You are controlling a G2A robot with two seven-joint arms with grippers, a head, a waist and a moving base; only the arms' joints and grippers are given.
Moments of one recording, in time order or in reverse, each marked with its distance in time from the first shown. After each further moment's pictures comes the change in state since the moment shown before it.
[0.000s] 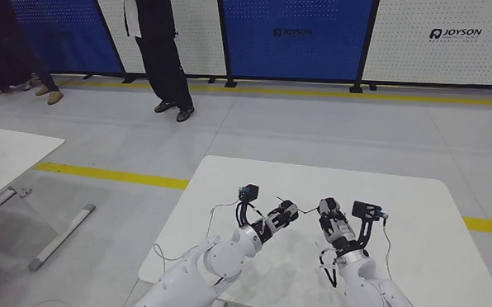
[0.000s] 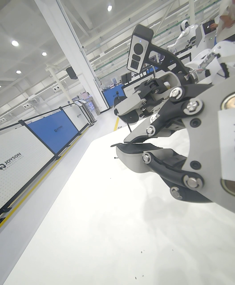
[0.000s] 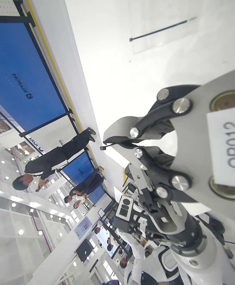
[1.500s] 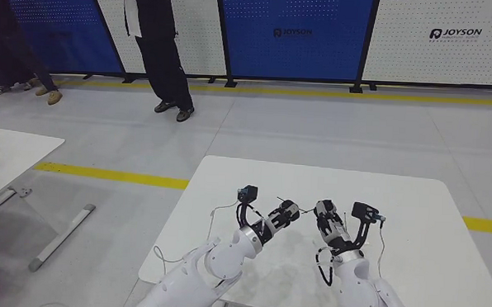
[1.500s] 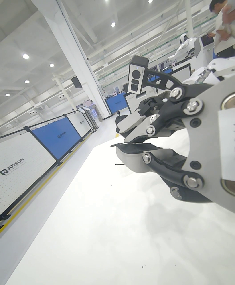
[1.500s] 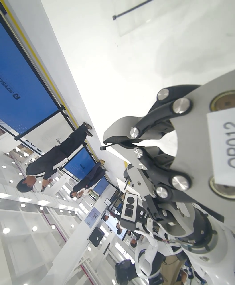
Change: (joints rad) left arm 0.016 -0.010 -0.003 -0.002 0.004 -0.027 0.037; right arm -0.005 -0.032 -0.003 0.040 0.116 0.019 -0.059
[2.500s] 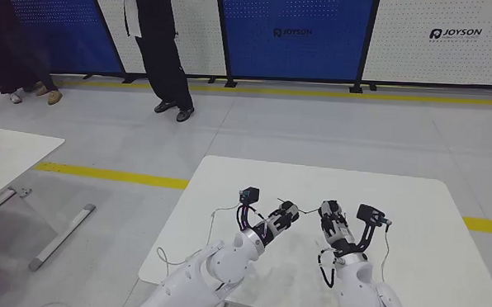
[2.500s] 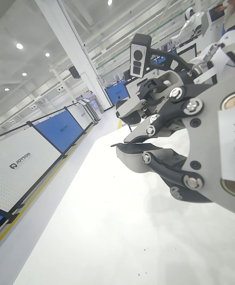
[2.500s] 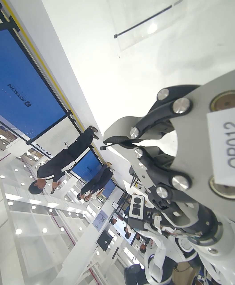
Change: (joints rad) left arm 0.000 -0.007 0.017 0.002 0.057 0.025 0.029; right arm -0.025 -0.014 0.019 -0.031 -0.029 0.020 0.011
